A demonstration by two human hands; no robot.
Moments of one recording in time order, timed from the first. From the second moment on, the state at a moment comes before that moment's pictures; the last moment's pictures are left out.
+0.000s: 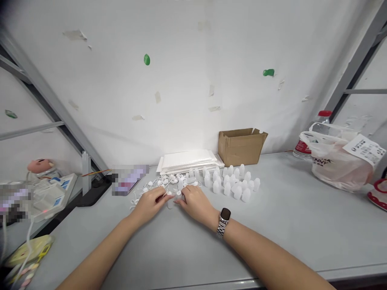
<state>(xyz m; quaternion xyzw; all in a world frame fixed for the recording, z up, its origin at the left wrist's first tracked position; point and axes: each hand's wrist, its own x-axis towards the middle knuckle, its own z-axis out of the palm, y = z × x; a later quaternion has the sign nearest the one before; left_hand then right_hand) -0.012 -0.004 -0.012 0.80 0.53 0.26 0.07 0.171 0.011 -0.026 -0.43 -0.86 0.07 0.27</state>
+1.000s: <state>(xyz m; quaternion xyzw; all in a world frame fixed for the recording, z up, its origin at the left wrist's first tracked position) -0.012 -0.019 0.005 0.78 0.52 0.19 0.29 0.183 -0.008 -0.021 -0.36 -0.90 0.16 0.19</state>
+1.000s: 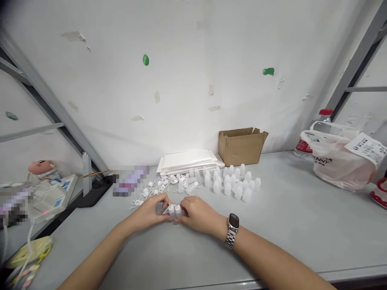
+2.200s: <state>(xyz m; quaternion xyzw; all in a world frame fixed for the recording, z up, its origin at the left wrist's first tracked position) -0.006 0.018 -0.026 0.80 0.56 0.22 -0.04 0.196 0.017 -0.020 -0.54 -0.83 -0.02 0.15</state>
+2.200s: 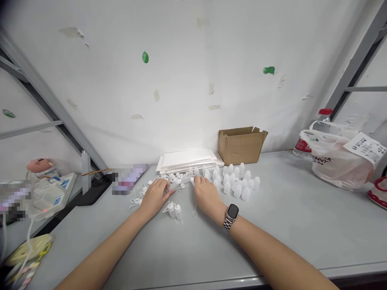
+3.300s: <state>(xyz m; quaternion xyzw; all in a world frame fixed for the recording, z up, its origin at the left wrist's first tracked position) -0.041 -0.005 0.004 0.73 0.56 0.22 0.33 0.222 0.012 0.009 -0.45 -0.83 0.22 0.24</state>
